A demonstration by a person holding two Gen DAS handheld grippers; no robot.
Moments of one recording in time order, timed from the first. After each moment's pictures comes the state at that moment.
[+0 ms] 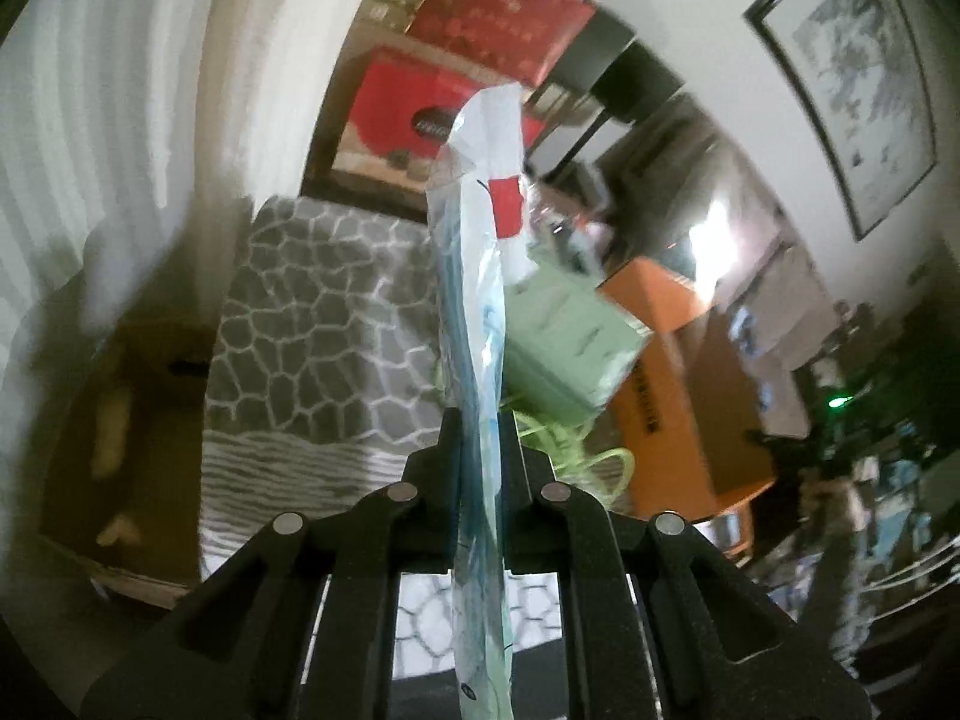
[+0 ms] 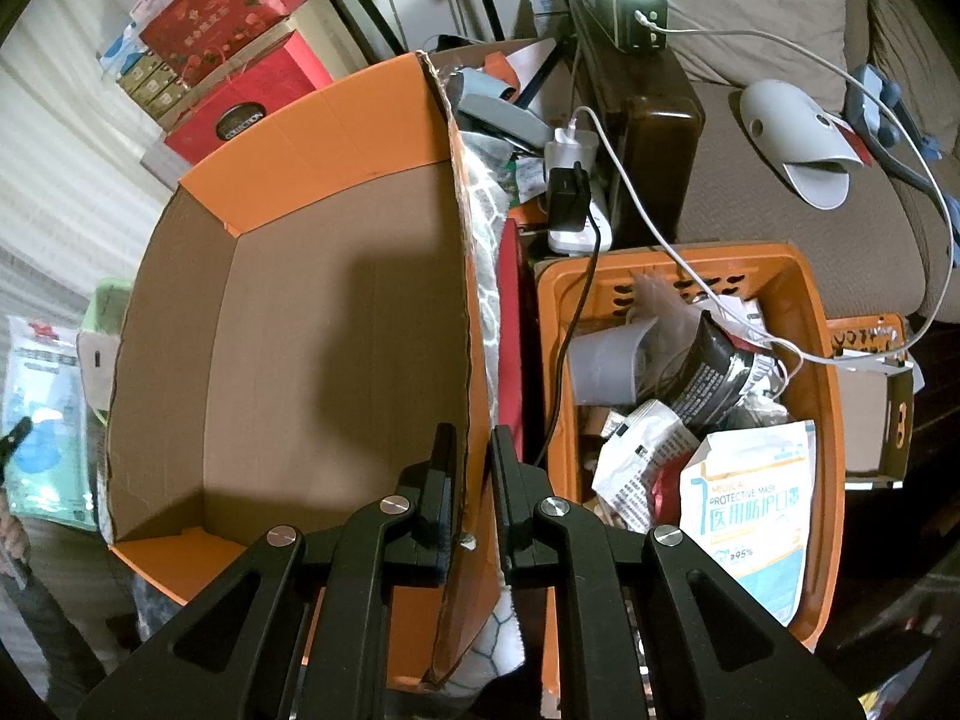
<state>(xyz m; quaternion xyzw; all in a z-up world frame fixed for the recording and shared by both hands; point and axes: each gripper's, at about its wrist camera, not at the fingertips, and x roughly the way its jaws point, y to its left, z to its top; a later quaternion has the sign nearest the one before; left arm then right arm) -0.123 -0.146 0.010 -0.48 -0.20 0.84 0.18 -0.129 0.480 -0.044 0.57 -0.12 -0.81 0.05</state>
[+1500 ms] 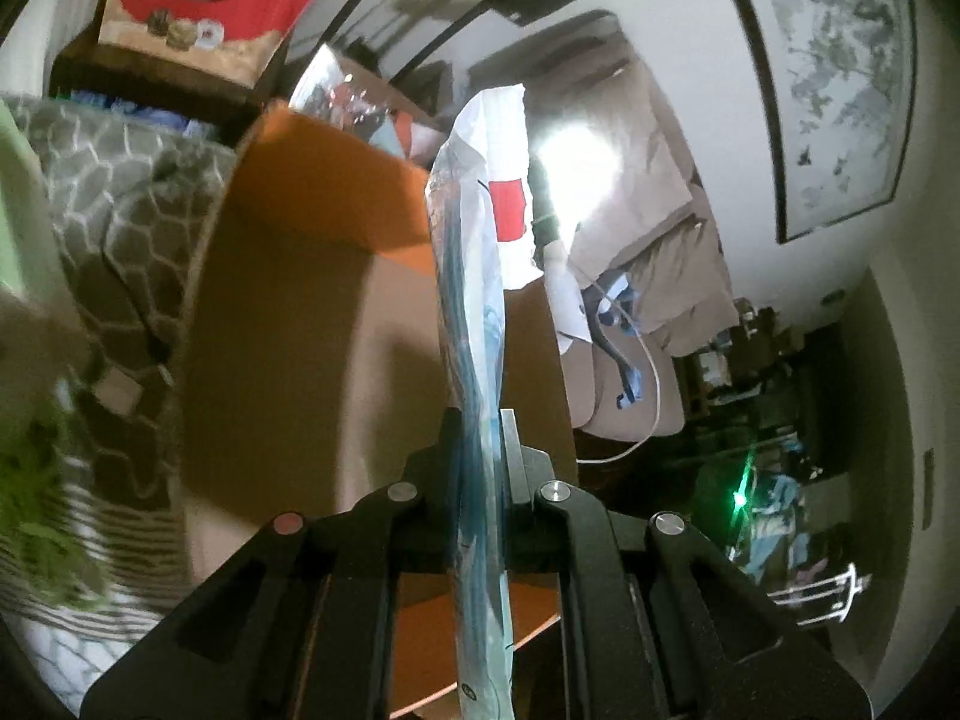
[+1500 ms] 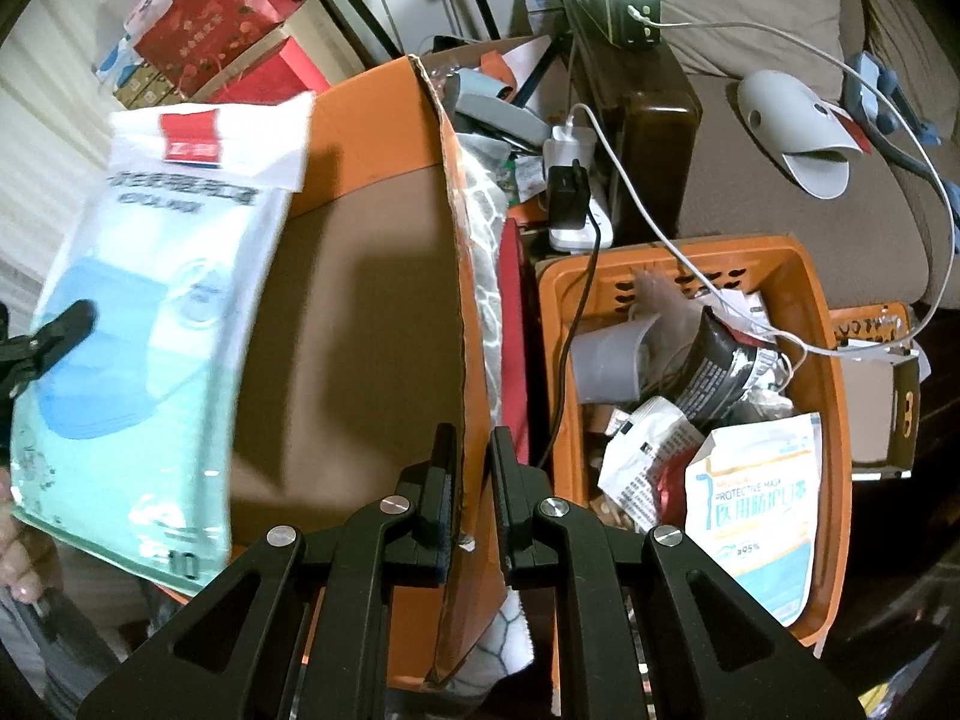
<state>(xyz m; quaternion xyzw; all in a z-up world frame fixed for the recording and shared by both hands) -0.211 0.181 -0.032 -0.54 -0.31 0.73 0.28 -0.127 0.480 -0.043 0.57 -0.14 -0.81 0.05</state>
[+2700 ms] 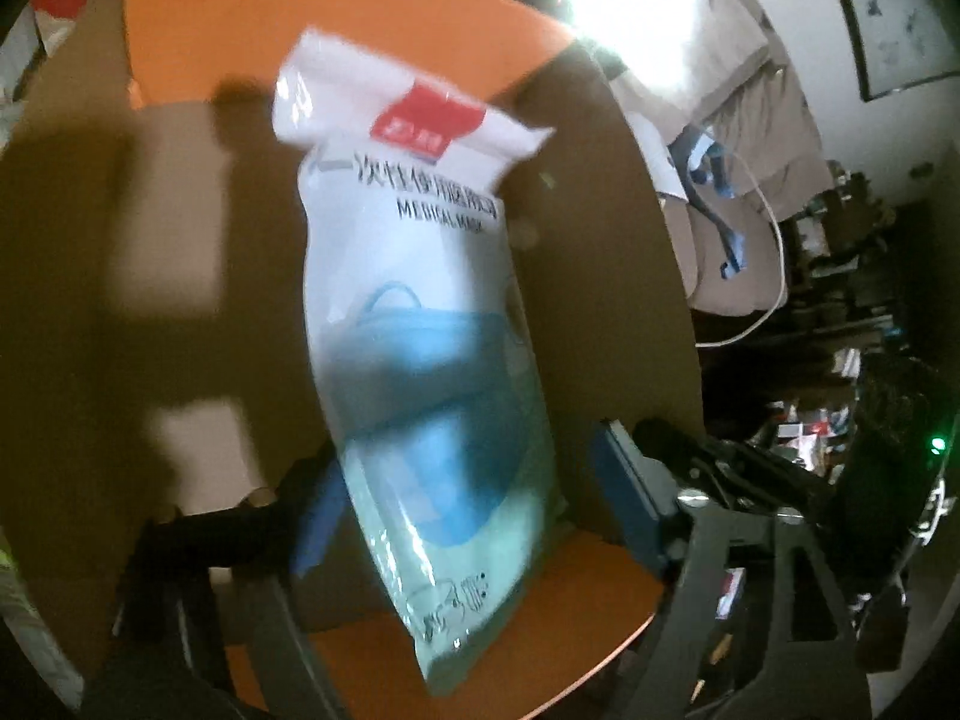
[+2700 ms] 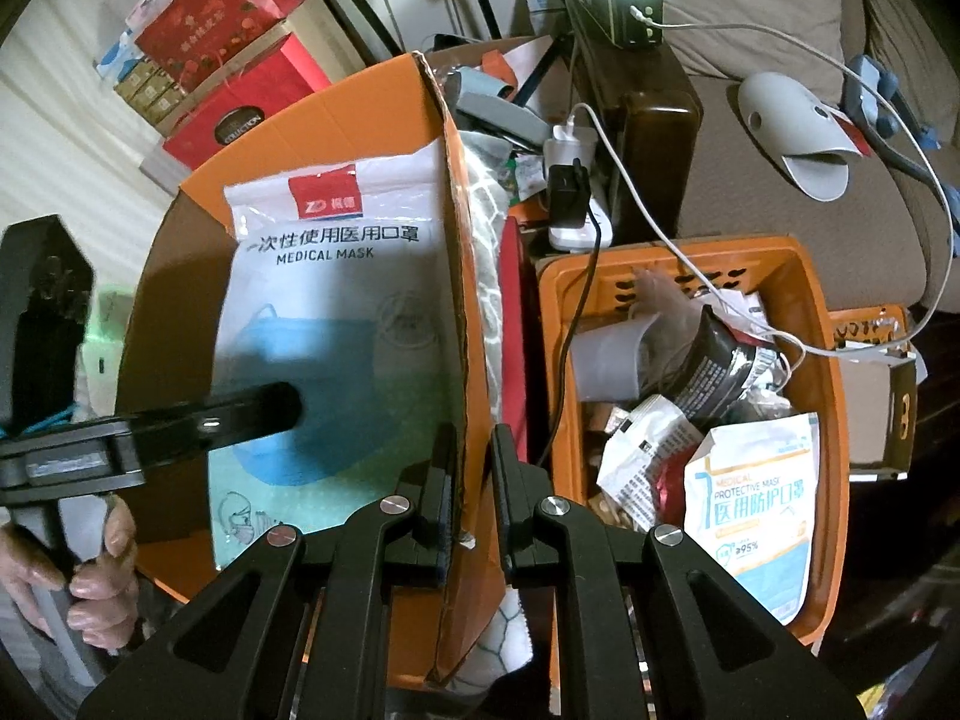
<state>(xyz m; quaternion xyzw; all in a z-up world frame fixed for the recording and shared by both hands) -0.194 0.266 -0.075 -0.65 -0.13 0.71 0.26 -0.131 0.475 -0.041 0.57 -0.13 -0.81 0.05</state>
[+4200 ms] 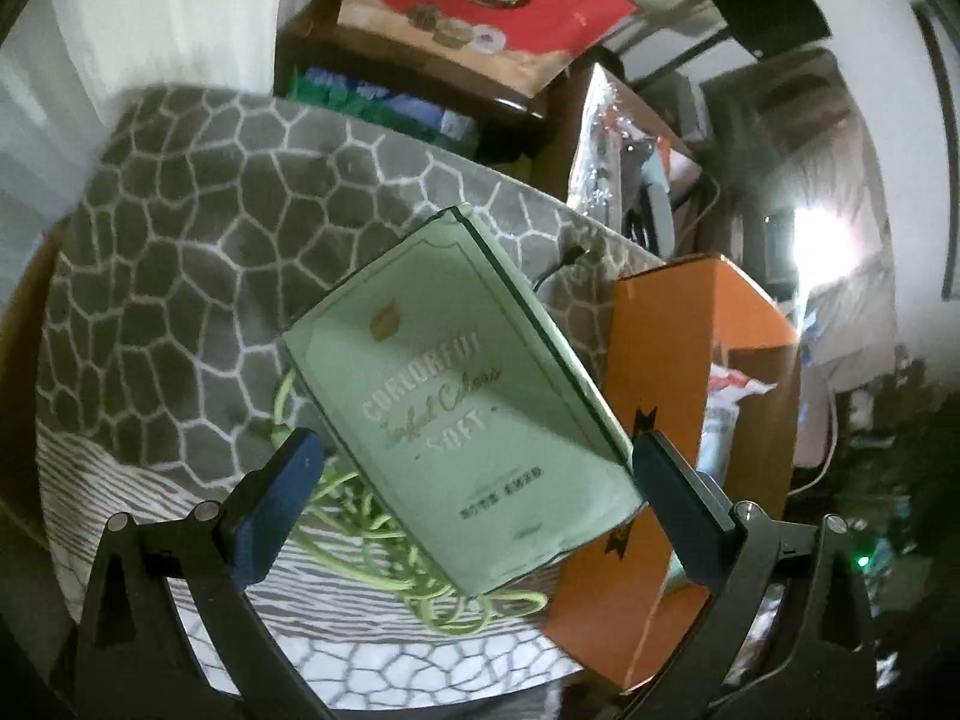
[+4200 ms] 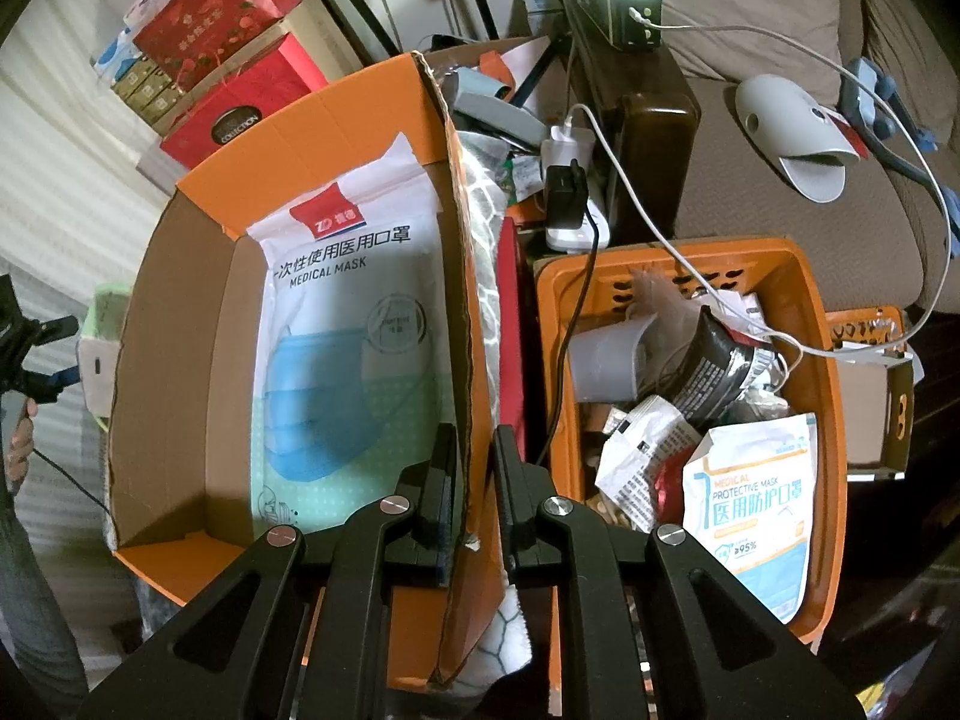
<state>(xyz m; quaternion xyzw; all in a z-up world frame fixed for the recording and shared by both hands) -0.270 -0.015 -0.059 -0.65 -0.23 0.72 0.09 -0.131 0.474 -0.040 0.57 -0.13 -0.81 0.04</state>
